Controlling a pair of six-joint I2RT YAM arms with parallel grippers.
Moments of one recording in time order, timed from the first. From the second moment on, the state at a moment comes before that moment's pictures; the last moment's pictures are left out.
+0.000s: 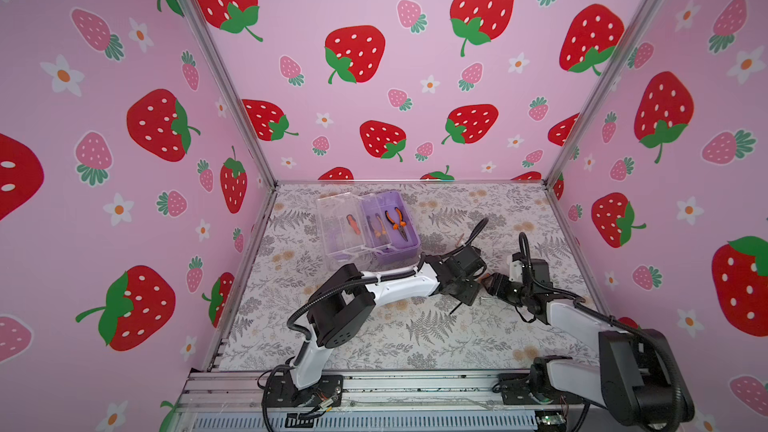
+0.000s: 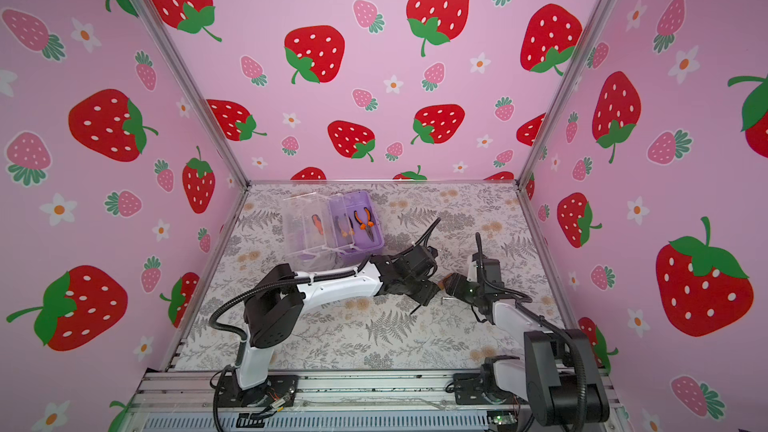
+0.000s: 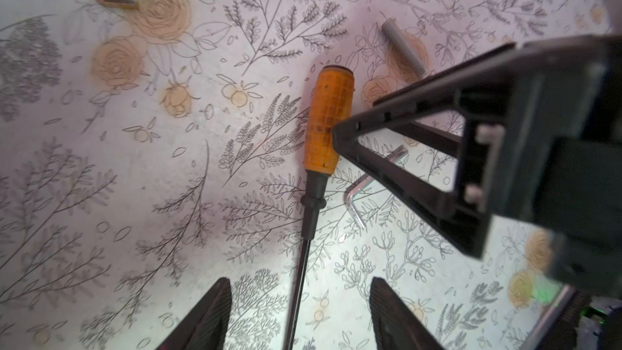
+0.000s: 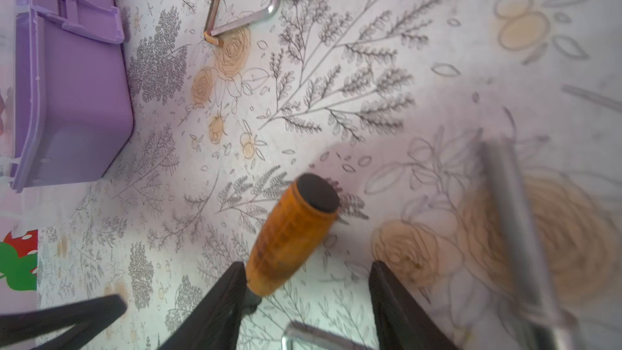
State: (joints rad) left arm -1.04 2.01 1.51 -0.49 0.00 -0.40; right arm 0.19 1.28 0.41 0.00 -0.36 0.48
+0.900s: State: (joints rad) left arm -0.85 1.60 1.10 -0.30 0.21 -0.54; right arm 0.45 1.42 0.65 0.33 -0.56 0.63
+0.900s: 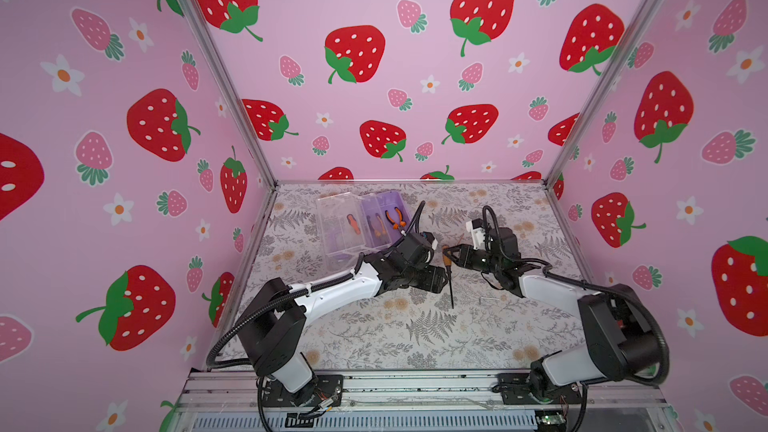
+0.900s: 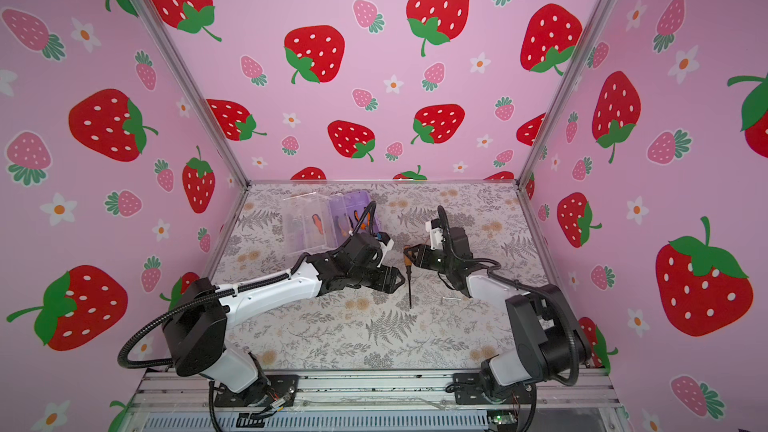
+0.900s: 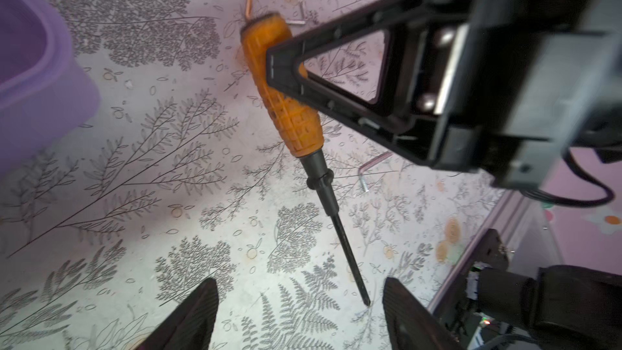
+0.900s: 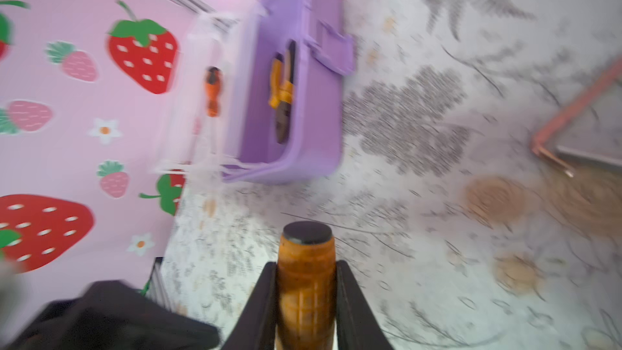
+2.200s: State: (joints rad) left arm -0.63 1.58 1.19 -0.29 0.30 -0.72; right arm 0.49 1.17 0.62 0.39 -0.54 0.69
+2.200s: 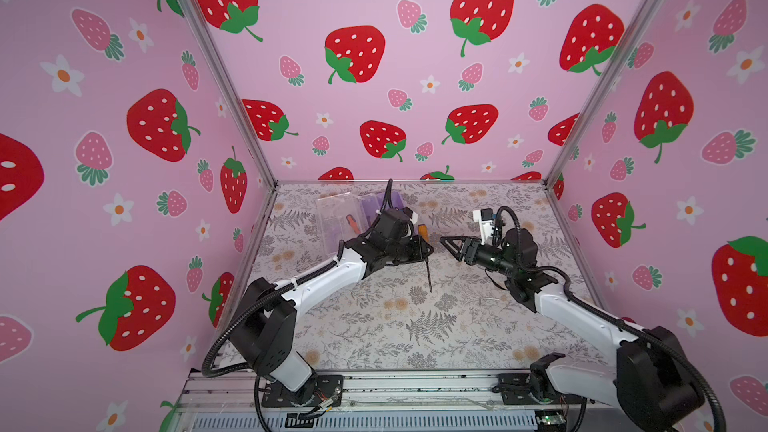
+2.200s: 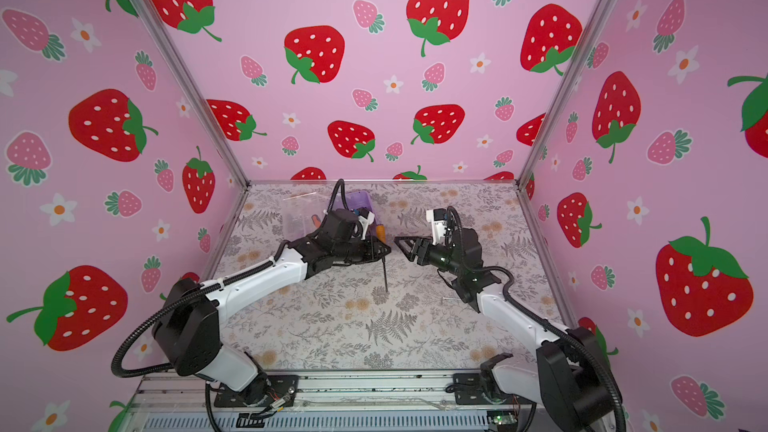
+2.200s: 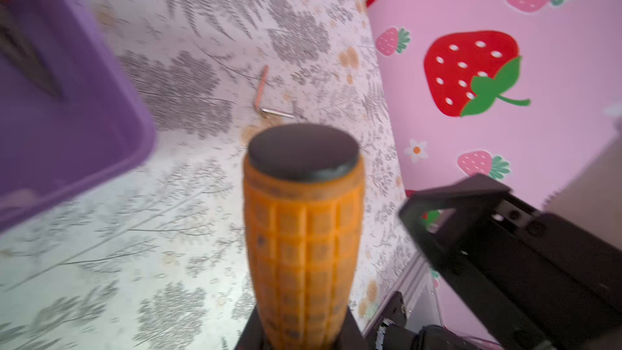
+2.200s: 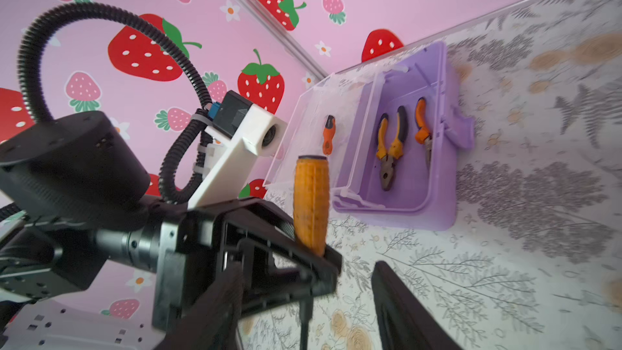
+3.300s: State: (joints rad) left arm -0.28 2.00 1.71 -0.66 0.06 -0.67; right arm 0.39 1.03 0.50 0.23 -0.43 0.61
